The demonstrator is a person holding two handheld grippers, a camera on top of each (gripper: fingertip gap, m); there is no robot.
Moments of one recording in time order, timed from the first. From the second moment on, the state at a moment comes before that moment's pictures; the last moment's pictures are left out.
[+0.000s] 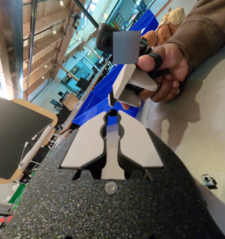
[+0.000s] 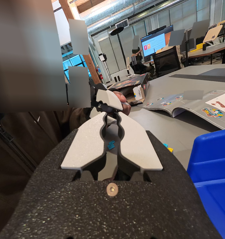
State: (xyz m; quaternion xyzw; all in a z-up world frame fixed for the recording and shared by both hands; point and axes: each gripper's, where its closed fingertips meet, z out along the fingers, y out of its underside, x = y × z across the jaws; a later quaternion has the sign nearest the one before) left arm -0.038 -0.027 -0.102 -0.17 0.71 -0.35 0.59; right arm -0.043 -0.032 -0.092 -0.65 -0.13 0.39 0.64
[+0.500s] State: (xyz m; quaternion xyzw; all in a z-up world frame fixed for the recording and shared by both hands) left arm -0.037 -0.026 -0.103 -0.17 0.71 -0.35 0.59; right arm -0.042 -0.033 -0.092 -0.65 -0.13 0.39 0.64
